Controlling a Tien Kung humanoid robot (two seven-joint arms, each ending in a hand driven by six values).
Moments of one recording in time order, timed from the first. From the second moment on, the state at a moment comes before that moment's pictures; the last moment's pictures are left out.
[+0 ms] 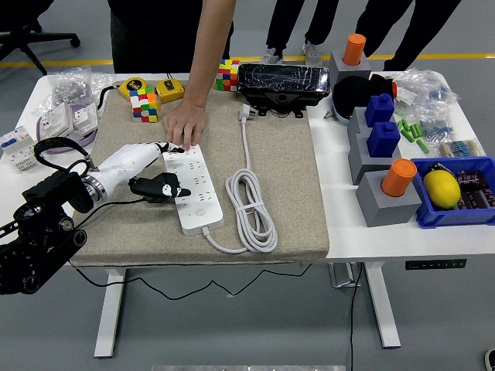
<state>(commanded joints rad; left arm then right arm) -0.52 0.37 -0.85 -1.04 1.87 0.07 -0.12 0.12 -0.05 2.00 0.18 -1.22 -0.13 -0.16</state>
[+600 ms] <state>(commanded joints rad) -0.09 0.18 -1.35 -1.53 1.82 0.36 0.24 0.11 -0.04 2.01 0.18 -1.22 -0.12 -0.15</state>
